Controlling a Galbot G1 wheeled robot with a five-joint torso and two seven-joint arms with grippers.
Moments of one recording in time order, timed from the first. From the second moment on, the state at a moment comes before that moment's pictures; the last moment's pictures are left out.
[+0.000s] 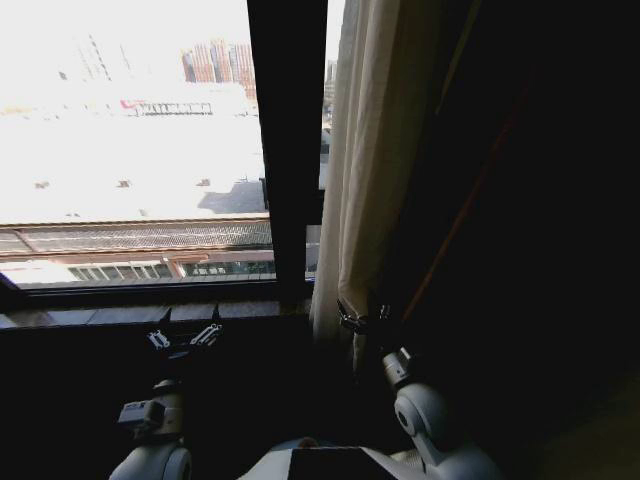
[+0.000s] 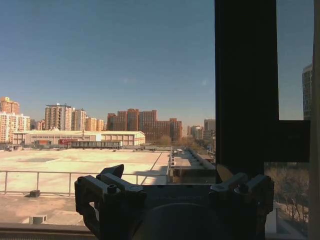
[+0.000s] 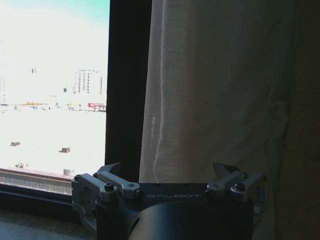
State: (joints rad) left arm 1.87 -1.59 -0.69 -2.41 -0.10 -0.06 0.03; right arm -1.56 1.27 0.36 2.18 0.13 -0.12 0.05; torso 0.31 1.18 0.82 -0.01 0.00
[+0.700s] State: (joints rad) left arm 1.87 -1.59 -0.68 -2.39 -0.09 -0.07 0.03; right arm -1.53 1.28 0.34 2.16 0.09 -0.11 0.05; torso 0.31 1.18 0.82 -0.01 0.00
